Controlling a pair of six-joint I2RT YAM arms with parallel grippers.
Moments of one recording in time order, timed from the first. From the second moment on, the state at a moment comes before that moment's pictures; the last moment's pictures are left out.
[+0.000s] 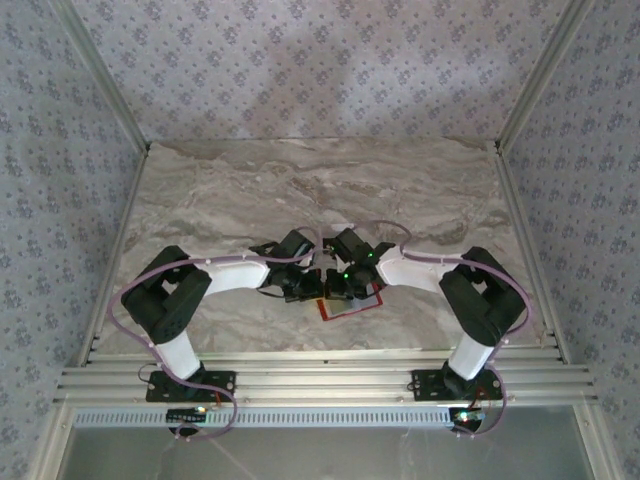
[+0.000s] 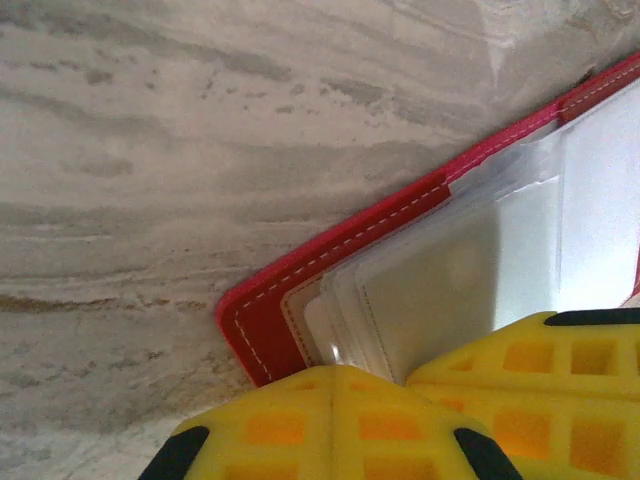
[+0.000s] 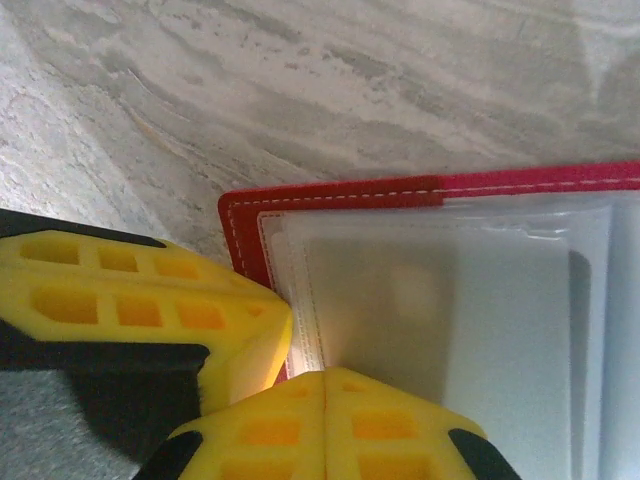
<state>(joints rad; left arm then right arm) -0.78 1.72 0.88 -0.27 0.38 -0.83 0.77 1.70 0.93 -0.40 -0.34 0.73</state>
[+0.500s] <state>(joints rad) -0.77 1.72 0.88 -0.27 0.39 -0.83 0.78 1.69 0.98 -0.55 -0.18 0.69</state>
